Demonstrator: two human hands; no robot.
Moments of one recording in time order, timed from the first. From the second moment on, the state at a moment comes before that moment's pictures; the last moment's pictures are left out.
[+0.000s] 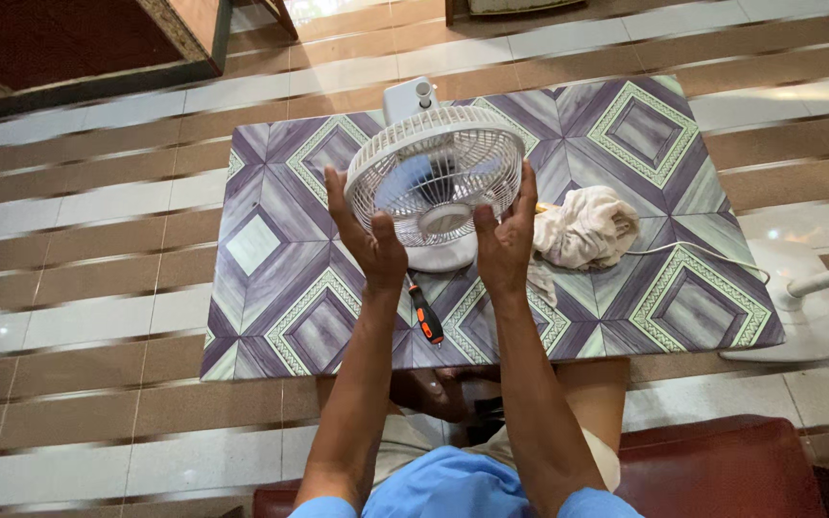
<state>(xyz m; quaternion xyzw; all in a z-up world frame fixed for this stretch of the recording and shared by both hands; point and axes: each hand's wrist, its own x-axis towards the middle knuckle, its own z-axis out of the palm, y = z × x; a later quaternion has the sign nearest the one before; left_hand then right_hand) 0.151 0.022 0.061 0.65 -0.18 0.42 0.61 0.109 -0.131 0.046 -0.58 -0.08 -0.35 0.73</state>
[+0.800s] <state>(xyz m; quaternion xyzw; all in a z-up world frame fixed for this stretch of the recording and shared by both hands) 0.138 0.017 0.063 0.68 -0.20 0.47 0.53 0.117 -0.126 0.045 -0.60 -0.07 -0.38 0.70</state>
